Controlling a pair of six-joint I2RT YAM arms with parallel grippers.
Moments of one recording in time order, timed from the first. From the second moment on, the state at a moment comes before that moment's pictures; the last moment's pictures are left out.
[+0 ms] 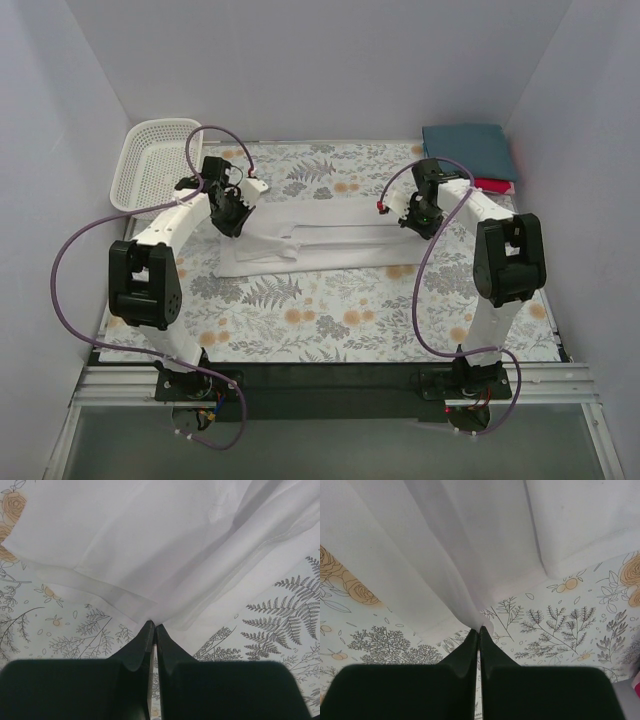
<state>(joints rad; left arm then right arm) -0.16 1.70 1.31 -0.78 0.22 0.61 0.23 1.86 1.38 -0.87 -0.07 -1.00</state>
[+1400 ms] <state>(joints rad) -0.11 1.82 1.35 -0.72 0.22 0.55 0.21 2.03 1.58 -0.88 -0.06 -0.98</state>
